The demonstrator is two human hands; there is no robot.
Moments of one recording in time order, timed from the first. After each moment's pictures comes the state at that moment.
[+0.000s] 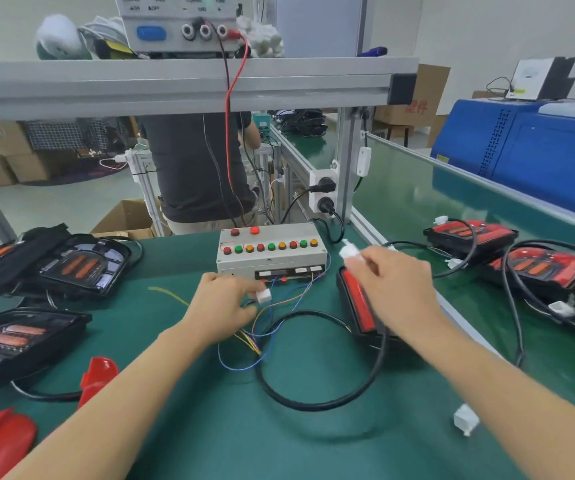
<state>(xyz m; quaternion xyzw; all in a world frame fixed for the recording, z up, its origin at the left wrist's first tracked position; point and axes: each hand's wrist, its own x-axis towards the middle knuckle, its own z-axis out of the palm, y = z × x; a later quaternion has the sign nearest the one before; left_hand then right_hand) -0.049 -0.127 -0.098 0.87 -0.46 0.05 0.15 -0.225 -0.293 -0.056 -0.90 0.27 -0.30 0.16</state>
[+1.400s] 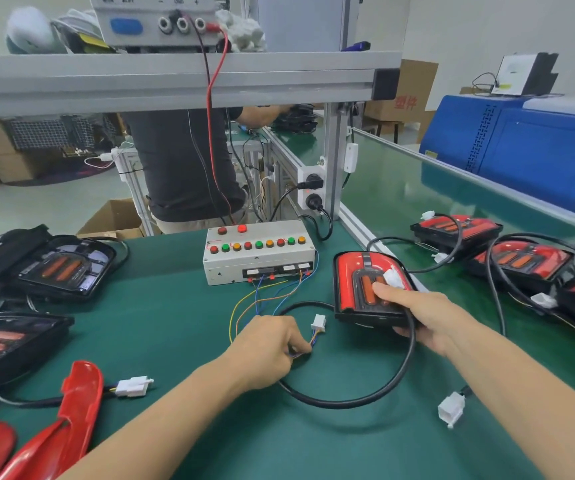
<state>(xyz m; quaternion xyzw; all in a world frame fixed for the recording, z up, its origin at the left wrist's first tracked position) -0.123 -0.153 -0.114 0.81 -0.55 -0.12 0.17 -0.261 -0.350 -0.096 -0.55 0.44 -0.16 0.69</state>
